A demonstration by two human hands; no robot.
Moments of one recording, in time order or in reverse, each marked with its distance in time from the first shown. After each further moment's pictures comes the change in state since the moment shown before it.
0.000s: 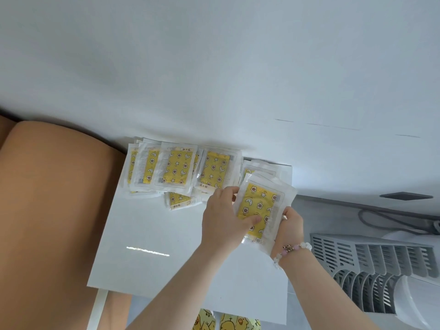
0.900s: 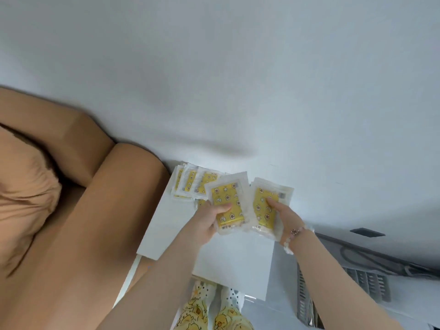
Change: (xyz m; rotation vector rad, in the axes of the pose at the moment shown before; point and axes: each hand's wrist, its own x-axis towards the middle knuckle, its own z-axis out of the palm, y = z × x) left_hand -0.090 0.054 -0.122 -1.068 -0.257 -0.421; right_hand -0.157 -0.069 0.036 -0.340 -0.197 0.061
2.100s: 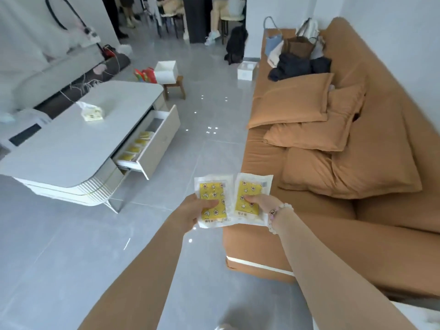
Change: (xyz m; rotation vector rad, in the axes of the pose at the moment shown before) left_hand -0.492 -0.251 -0.344 -0.807 1.067 0.514; right_hand -0.208 0.465 0.398 -1.929 -1.021 -0.064
